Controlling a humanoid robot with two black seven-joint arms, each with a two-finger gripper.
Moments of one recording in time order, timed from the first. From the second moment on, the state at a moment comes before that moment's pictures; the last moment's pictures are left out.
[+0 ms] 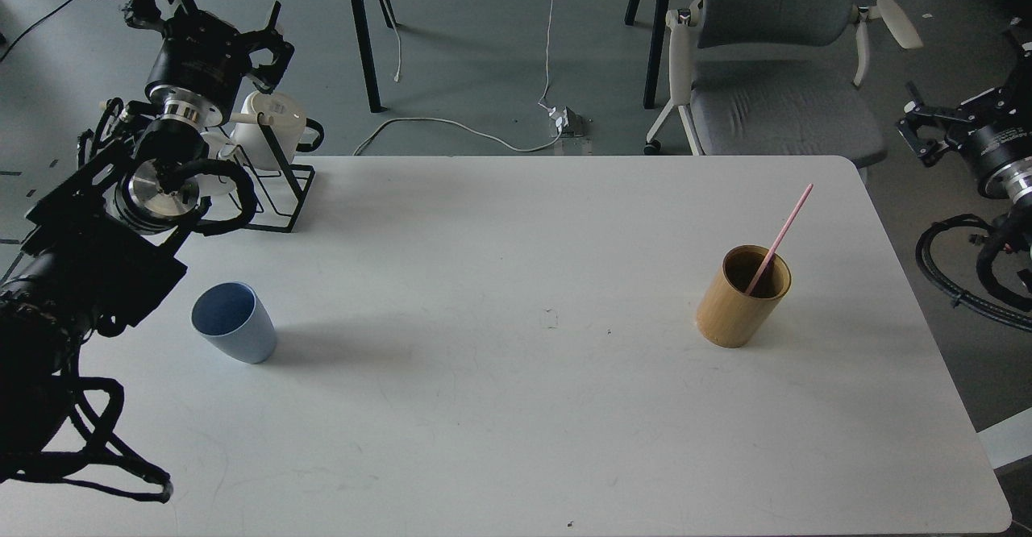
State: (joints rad) left arm -0.94 0.27 -0.68 -0.43 -0.28 -0.49 -0.35; right arm 0.74 -0.54 0.84 0.53 0.32 0.49 0.13
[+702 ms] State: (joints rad) left arm -0.90 0.64 -0.62 -0.95 0.06 -0.49 -0.35; right arm 0.71 -0.63 0.86 0.64 0.32 0.49 0.14
